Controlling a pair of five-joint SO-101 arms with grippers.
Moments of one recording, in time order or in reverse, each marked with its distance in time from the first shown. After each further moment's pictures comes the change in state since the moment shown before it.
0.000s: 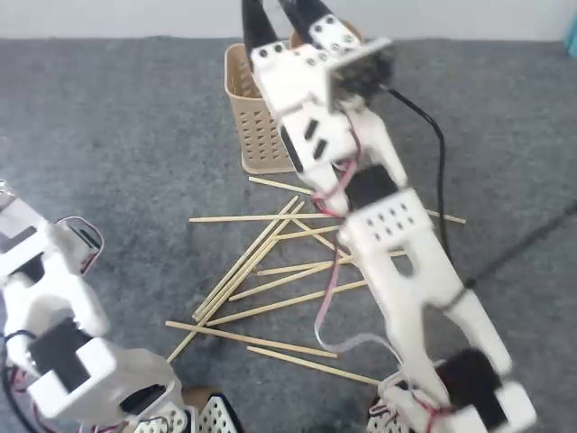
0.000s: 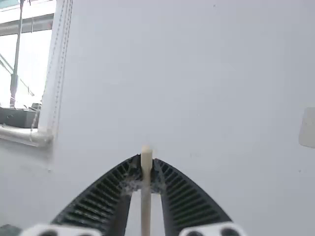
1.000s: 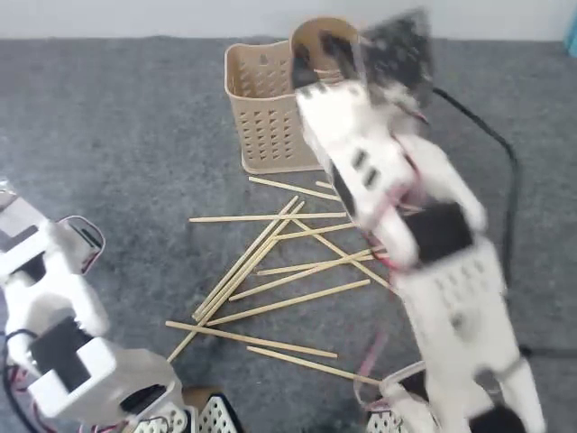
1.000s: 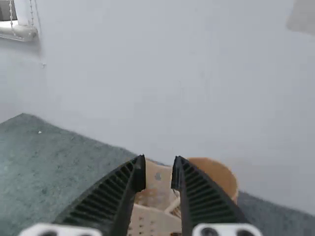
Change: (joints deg) left arm 0.5 0.0 0.0 0.0 0.0; right arm 3.7 -22.5 -3.3 56.4 -2.6
